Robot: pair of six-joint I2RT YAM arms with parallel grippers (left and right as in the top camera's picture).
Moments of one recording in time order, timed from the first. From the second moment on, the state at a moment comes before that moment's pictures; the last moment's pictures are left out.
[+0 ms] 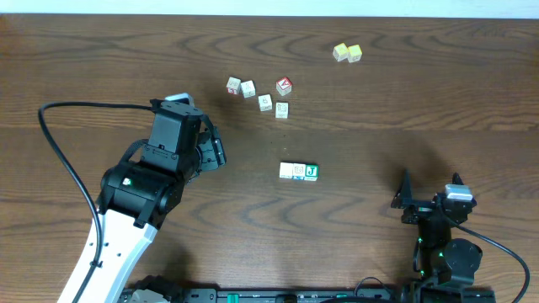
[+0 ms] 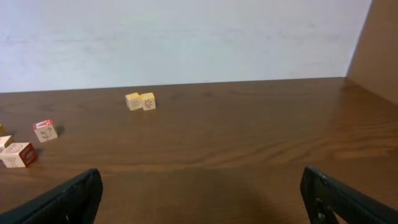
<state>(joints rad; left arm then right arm) -0.36 1.13 1.11 -0.89 -0.14 -0.51 -0.15 0.01 0.01 -0.07 -0.07 0.03</state>
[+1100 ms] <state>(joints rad) -0.33 0.77 0.85 -0.86 -0.13 -0.34 -0.15 0.01 0.01 -0.07 -0.07 0.03</state>
